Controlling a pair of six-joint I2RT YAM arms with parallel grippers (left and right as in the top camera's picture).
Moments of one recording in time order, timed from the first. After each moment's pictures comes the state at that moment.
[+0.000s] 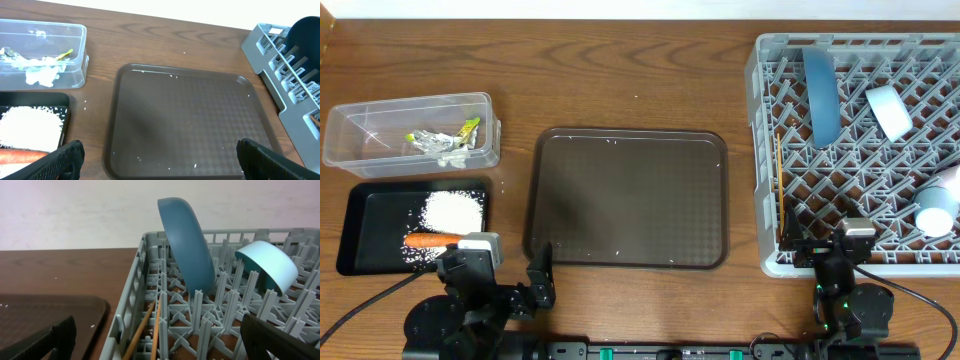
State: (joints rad) left arm -0.07 0.26 0.81 -1.02 0.12 -0.18; right arm -0.01 0.01 0.01 -0.07 -0.06 0.06
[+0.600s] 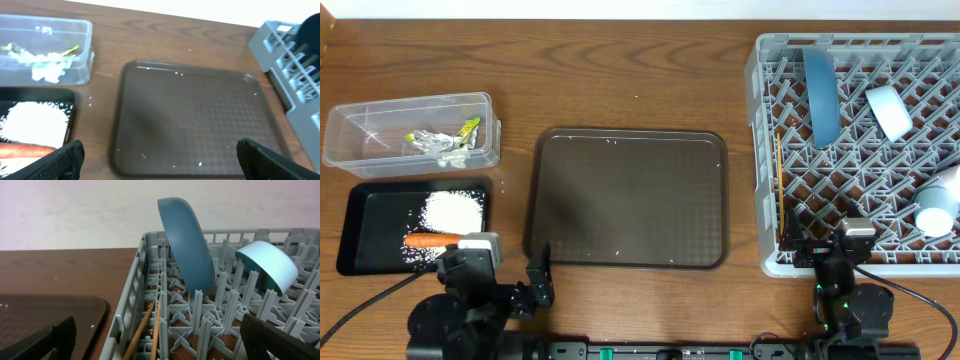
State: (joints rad) left arm -0.07 0.25 0.78 -1.03 0.09 -0.17; right arm -0.01 0.01 0.01 -0.07 -0.06 0.06
